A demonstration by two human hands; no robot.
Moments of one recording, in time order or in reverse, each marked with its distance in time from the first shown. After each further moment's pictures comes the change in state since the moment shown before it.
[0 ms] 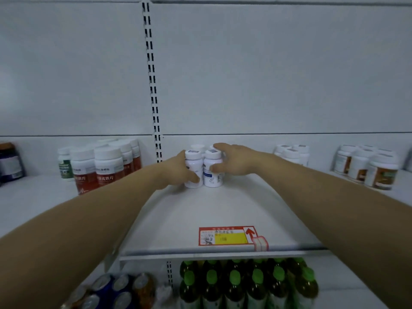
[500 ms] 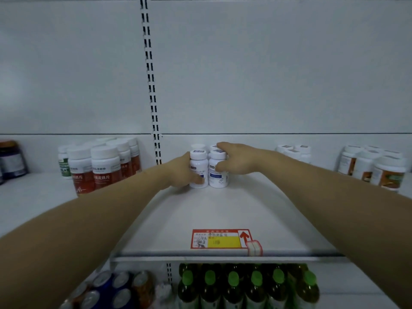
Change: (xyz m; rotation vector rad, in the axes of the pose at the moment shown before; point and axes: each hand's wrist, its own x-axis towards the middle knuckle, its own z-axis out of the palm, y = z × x) left_hand 0.012 0.002 0.013 0.125 0.039 0.040; right_hand 0.006 0.013 -0.006 0.041 -0.028 -0.032
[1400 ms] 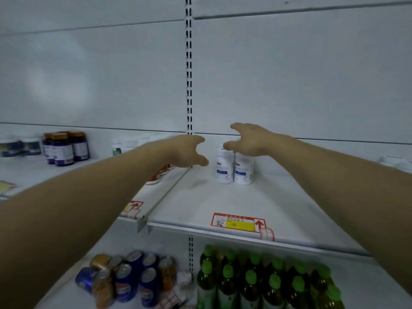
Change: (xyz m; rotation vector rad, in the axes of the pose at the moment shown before) left_hand -0.081 0.036 -0.056 0.552 0.170 -0.054; right_hand 0.001 -0.040 -0.024 -0.097 0.130 -0.116
